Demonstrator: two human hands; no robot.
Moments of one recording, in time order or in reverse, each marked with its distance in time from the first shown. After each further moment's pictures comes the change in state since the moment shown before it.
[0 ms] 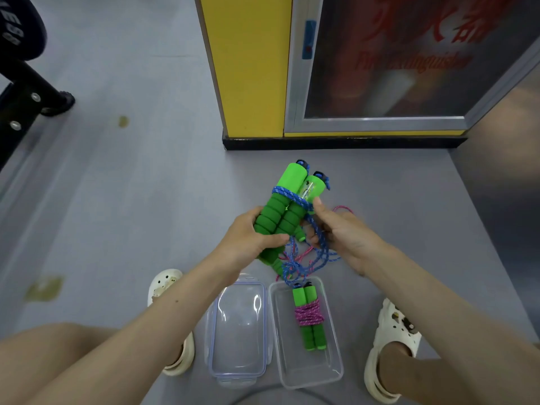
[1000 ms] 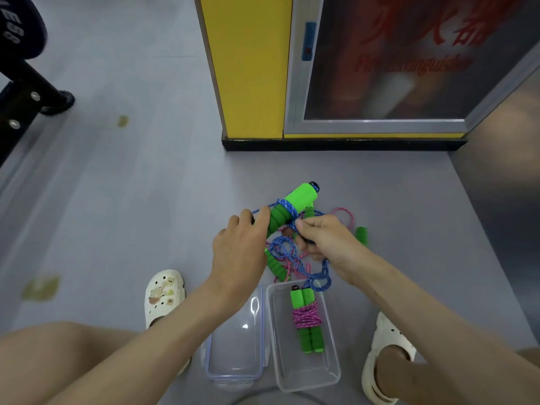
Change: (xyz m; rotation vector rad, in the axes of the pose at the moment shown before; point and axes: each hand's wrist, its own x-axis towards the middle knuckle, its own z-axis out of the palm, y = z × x) left_hand -0.002 -0.018 0.011 1.424 0.536 0.487; right_hand -0.014 -0.005 0.017 -0.248 -0.077 -0.075
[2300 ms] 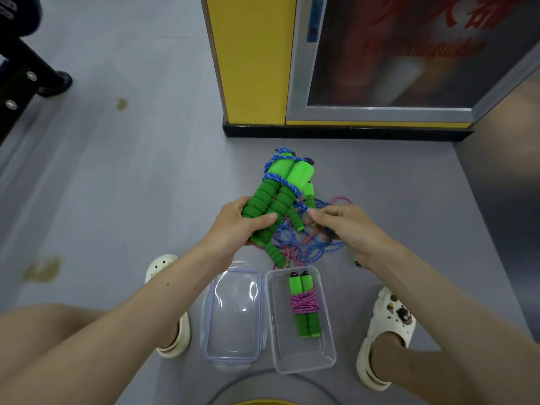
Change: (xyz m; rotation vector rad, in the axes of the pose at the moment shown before) left_hand 0.010 -0.016 -0.006 -1.458 -0.480 -0.629; right_hand 0.001 0.015 -0.024 0.049 0.098 0.054
